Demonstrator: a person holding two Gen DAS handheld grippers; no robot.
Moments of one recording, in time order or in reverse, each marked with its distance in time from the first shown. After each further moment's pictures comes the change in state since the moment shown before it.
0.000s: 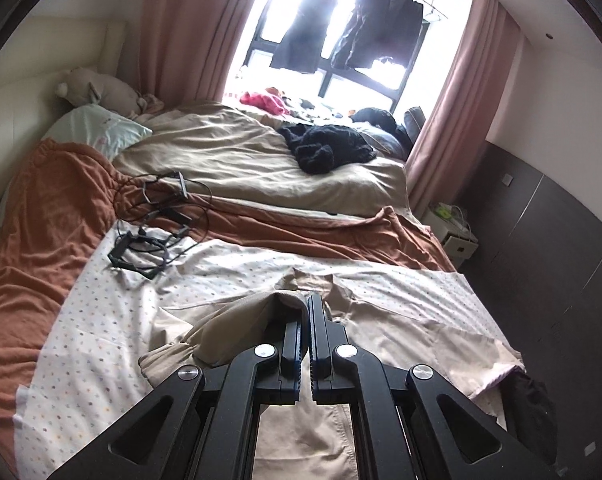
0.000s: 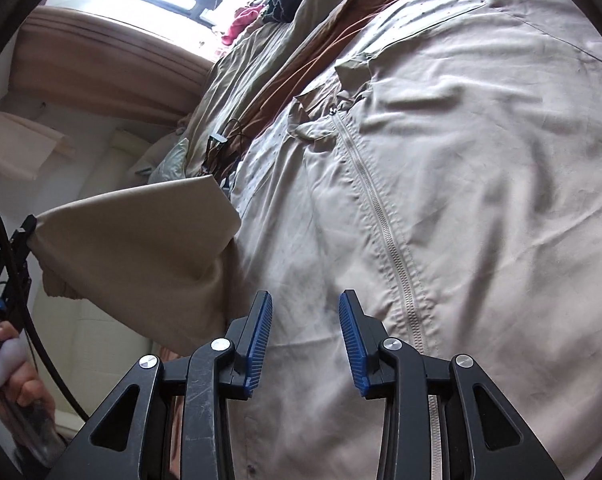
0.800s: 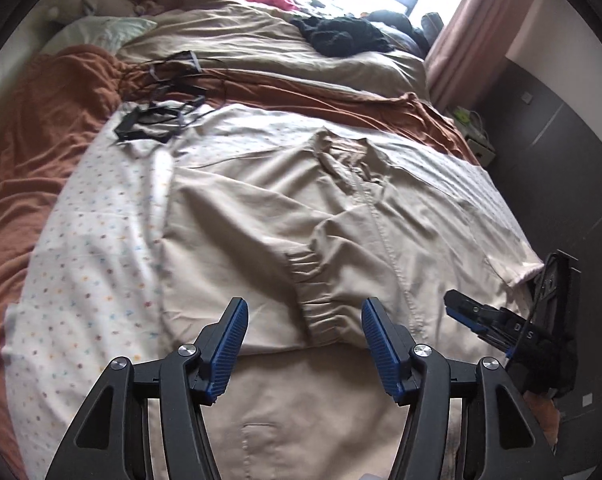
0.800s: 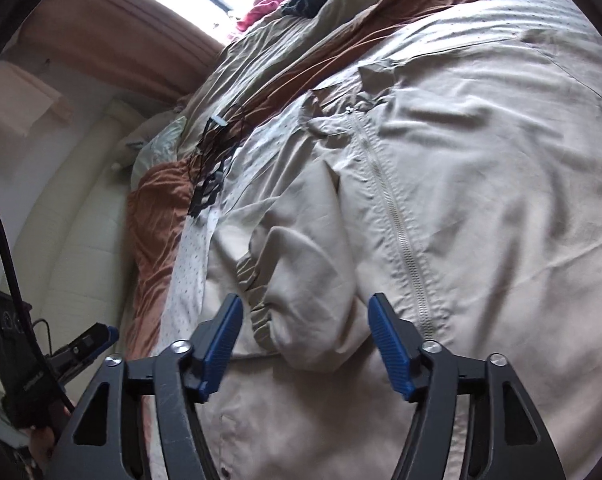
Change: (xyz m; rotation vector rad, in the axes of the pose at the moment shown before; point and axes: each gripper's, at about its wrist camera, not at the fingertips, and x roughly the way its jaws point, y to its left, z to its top) left arm 0.020 0.072 -0.114 0.004 0.348 0.065; right arm 0.021 0.038 -0.012 -0.175 0.007 -0.095
